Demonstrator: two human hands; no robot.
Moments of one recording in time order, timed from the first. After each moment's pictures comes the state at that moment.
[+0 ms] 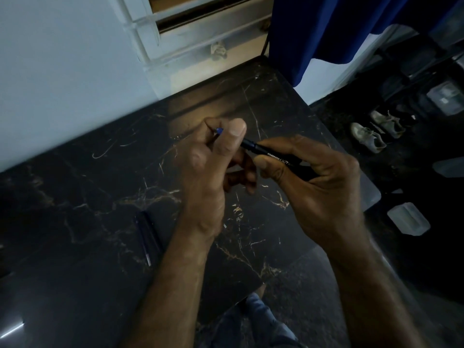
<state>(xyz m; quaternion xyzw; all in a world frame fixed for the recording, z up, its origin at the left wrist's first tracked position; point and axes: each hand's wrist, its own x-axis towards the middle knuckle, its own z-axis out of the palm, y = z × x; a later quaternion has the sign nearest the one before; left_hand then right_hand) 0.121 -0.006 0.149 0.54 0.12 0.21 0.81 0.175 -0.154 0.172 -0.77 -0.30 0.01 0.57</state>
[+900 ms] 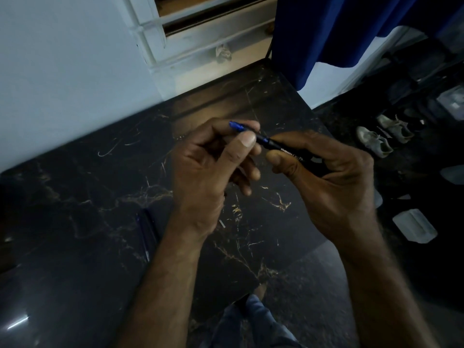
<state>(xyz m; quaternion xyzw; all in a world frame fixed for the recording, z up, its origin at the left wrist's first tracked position) 0.120 -0.010 0.160 0.59 0.07 0.23 0.77 0.191 -0.174 0.169 -0.75 -0.32 0.02 0.58</state>
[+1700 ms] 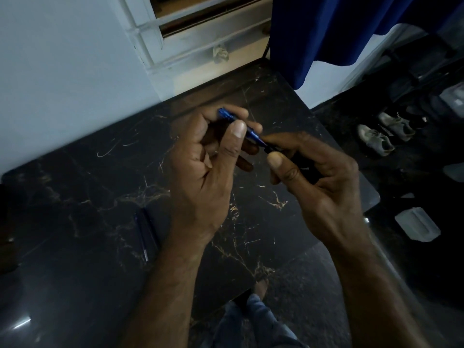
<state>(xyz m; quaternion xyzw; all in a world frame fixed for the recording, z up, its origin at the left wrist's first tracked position) 0.122 -0.022 0.164 0.71 0.05 0.29 0.64 0.187 -0.183 0.167 -0.73 -0.32 0.05 0.60</state>
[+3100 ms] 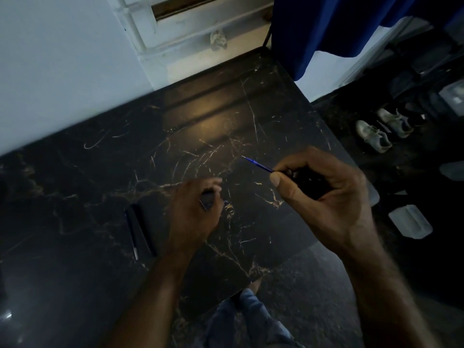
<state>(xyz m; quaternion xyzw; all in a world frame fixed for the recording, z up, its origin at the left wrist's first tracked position) 0.082 0.000 -0.001 0.88 0.19 0.19 0.39 0.197 -0.206 0.140 -0.80 -0.32 0.08 0.51</state>
